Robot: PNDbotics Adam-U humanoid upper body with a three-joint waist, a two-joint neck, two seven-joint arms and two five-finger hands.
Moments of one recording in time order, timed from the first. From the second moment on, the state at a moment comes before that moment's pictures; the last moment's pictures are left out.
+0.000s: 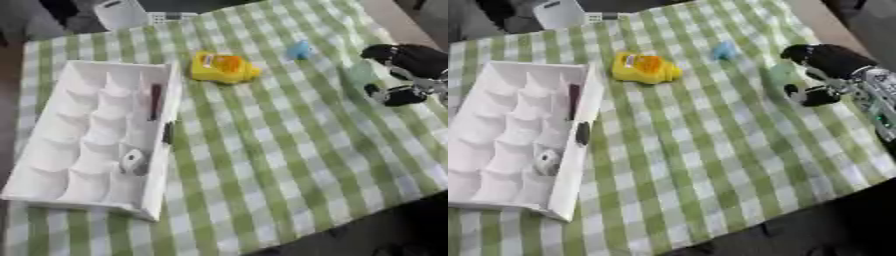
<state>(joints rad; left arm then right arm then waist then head) -0.27 0.11 0.00 -1.81 -0.07 -0.10 0.04 -0.23 -0.92 -0.07 -1.30 0.91 -0.32 0.11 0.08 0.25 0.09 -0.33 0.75</state>
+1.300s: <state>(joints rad) -0.28 0.11 0.00 -1.81 -0.06 -0.10 0.04 -0.24 -0.92 -0.07 -1.26 0.92 -0.31 0.09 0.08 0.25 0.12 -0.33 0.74</state>
